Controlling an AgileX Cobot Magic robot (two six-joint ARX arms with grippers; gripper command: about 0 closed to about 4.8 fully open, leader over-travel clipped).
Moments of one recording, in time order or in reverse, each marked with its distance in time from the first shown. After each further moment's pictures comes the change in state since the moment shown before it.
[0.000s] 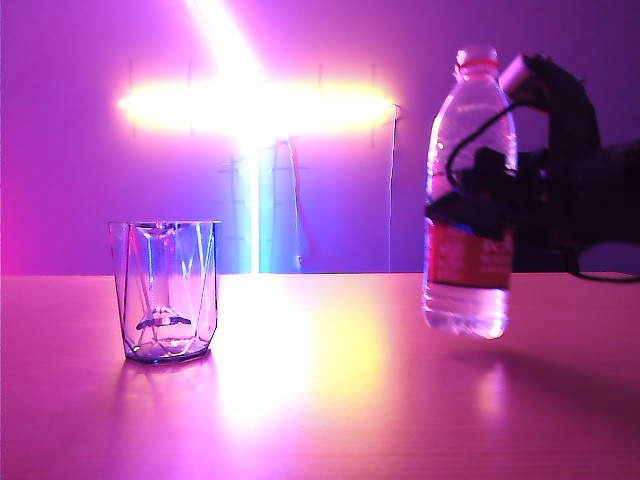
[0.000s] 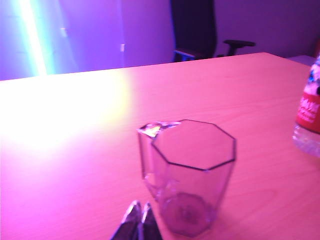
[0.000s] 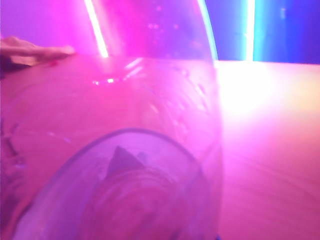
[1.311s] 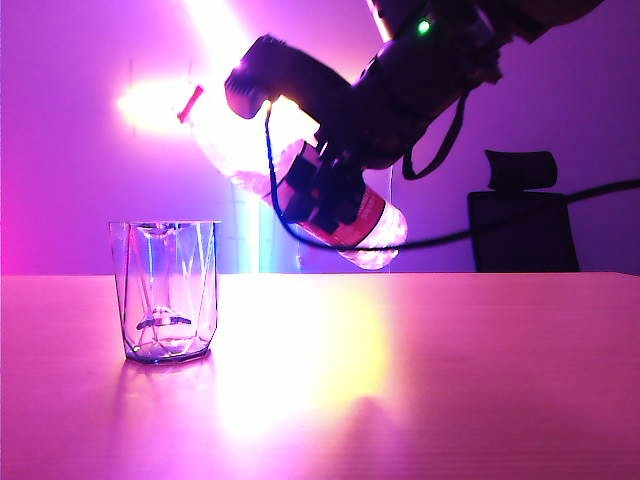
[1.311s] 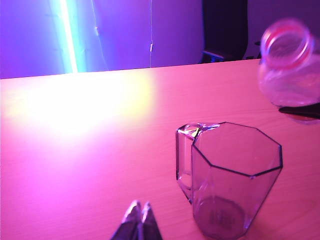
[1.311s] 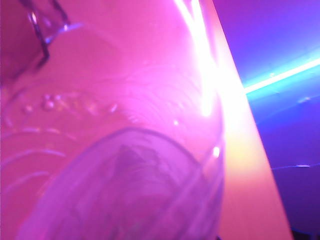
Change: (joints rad) left arm 0.110 0.000 0.000 0.000 0.000 0.000; right arm 0.350 0.002 0.618 -1.002 0.336 -1.013
